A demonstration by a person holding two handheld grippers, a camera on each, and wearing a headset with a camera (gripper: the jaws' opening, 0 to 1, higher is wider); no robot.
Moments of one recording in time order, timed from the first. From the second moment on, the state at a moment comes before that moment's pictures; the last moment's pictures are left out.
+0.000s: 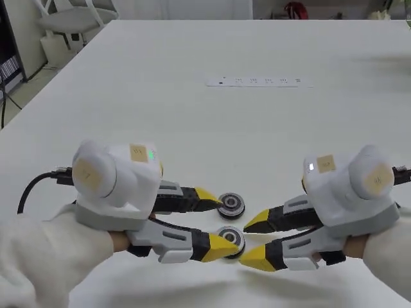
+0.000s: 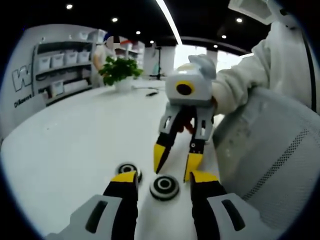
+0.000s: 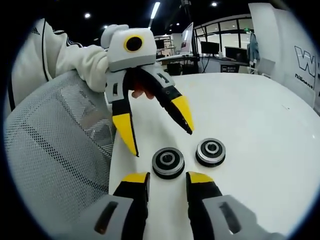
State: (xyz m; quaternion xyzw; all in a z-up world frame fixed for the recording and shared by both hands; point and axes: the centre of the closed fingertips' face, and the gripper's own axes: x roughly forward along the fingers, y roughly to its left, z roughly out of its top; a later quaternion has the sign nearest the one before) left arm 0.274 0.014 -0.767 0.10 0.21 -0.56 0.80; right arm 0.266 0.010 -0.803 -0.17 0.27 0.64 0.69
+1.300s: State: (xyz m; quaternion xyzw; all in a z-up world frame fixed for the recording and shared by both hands) left arm 0.273 0.010 -0.792 0.14 0.19 -0.58 0.78; right arm 0.268 0.011 -0.807 -0.18 0.27 0.64 0.70
